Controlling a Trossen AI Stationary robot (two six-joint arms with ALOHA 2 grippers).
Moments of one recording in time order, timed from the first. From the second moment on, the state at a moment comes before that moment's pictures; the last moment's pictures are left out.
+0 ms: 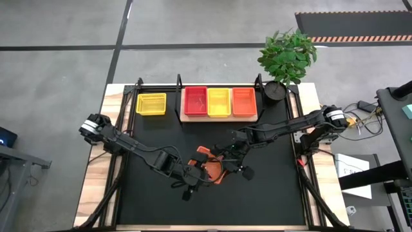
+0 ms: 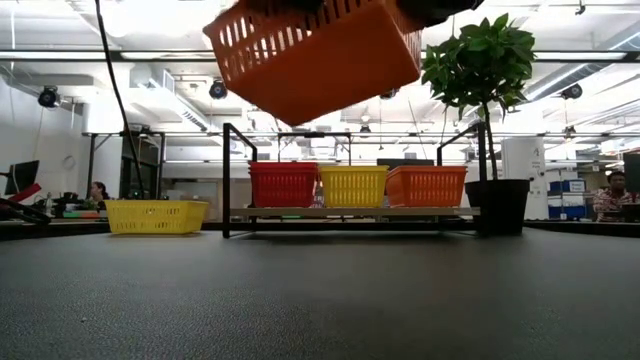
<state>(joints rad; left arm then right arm) -0.43 1.68 1.31 -0.35 -0.17 -0.03 0.14 1.65 1.23 -0.36 -0.63 -0.57</state>
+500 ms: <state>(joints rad) -0.43 1.55 1.30 -0.38 -0.42 0.18 0.14 1.64 1.23 -0.46 -0.39 -0.51</state>
